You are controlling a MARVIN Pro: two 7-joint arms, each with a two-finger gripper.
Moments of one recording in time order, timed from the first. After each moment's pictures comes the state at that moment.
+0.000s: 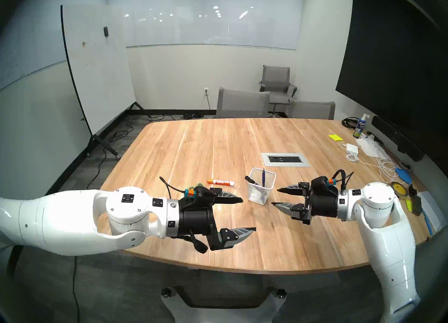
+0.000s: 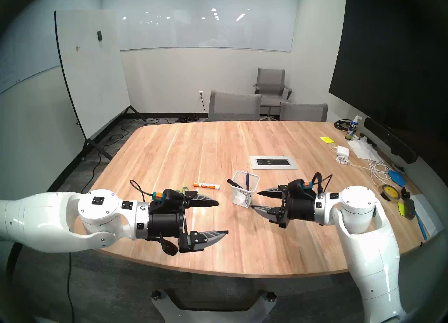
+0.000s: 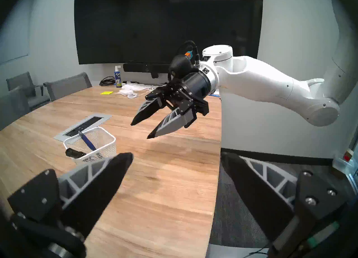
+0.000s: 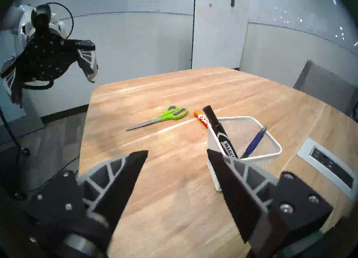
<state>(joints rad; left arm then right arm) 0.55 -0.39 0.03 -2.14 -1.03 -0.08 -0.25 -1.65 -1.04 1.72 -1.83 0.17 0.37 1.16</state>
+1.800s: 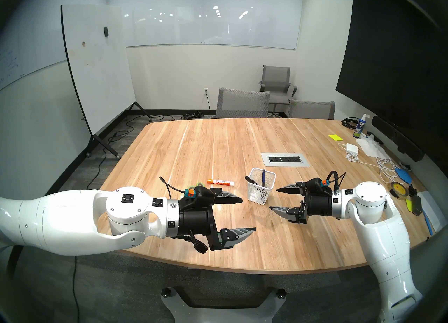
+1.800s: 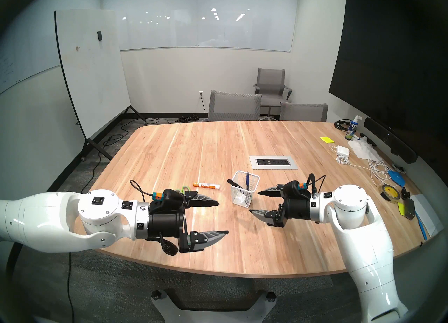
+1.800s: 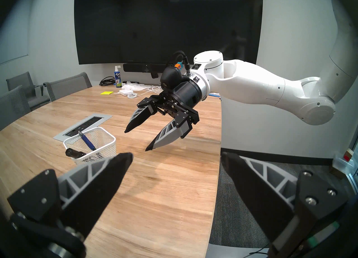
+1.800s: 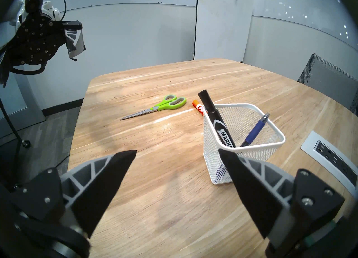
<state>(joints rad) 0.55 -0.39 0.03 -2.14 -1.03 -0.08 -0.25 -1.58 -1.04 1.68 -1.75 0.13 0.34 1.17</state>
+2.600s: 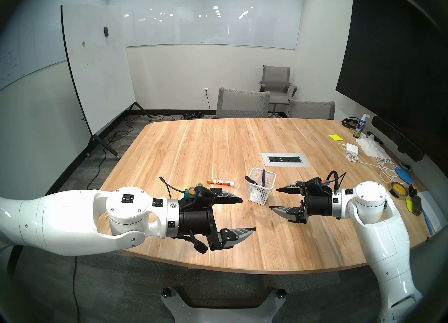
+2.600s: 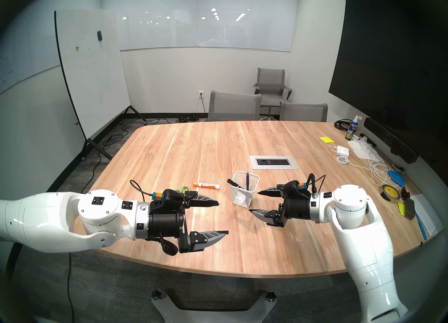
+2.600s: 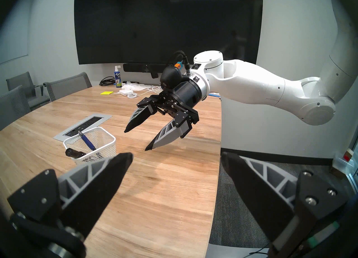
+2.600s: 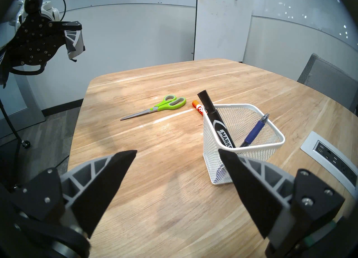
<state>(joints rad) 0.55 -0.39 0.03 -2.14 -1.03 -0.08 -0.25 -1.58 -1.04 1.68 -1.75 0.13 0.34 1.17</state>
